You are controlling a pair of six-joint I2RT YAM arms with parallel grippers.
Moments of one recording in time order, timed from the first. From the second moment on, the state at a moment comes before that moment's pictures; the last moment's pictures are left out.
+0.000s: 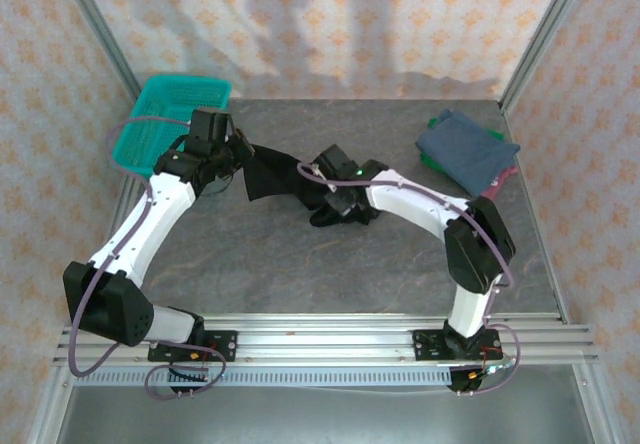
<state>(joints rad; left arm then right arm) -0.20 1.38 1.29 -0.63 0.03 -0.85 0.73 1.78 1.44 -0.73 0.30 -0.07</state>
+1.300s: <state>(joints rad) -0.13 1.75 2.34 -0.72 0.22 -0.82 0.38 1.43 1.60 -0.46 -0.06 0.13</state>
